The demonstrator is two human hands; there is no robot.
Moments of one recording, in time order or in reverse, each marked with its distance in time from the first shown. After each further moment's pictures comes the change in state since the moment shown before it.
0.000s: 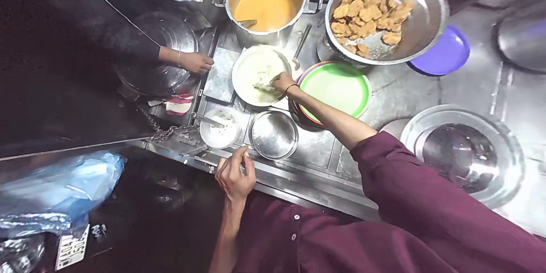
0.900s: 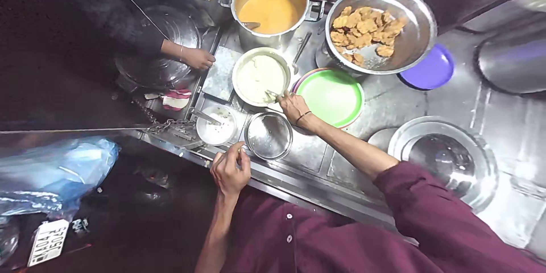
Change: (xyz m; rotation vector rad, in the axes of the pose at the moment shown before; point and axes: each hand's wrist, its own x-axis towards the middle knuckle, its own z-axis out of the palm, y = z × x) left_hand -0.001 -0.003 -0.001 -0.012 0.013 0.003; right_hand -0.106 0.040 0.010 -0.797 0.197 -0.514
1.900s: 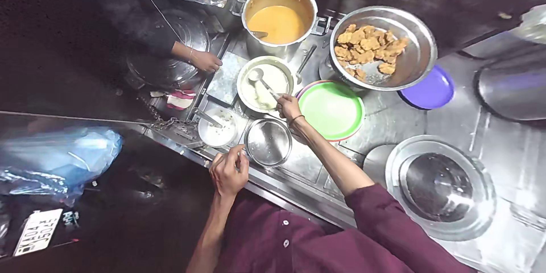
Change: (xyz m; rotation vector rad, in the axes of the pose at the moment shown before) left_hand -0.001 0.000 0.000 -0.003 0.005 -0.007; right_hand 0.021 -0.019 -0.002 1.476 0.053 0.551
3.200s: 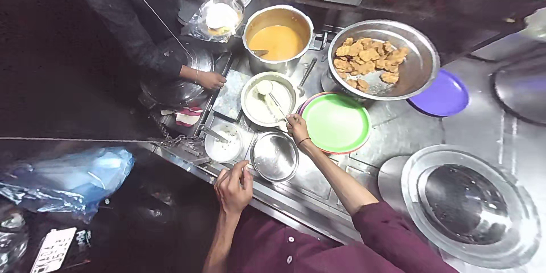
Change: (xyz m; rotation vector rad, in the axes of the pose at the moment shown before) left_hand 0.000 -0.002 0.001 0.013 0.015 0.028; right_hand 0.032 0.062 -0.021 0.238 0.058 -0.108
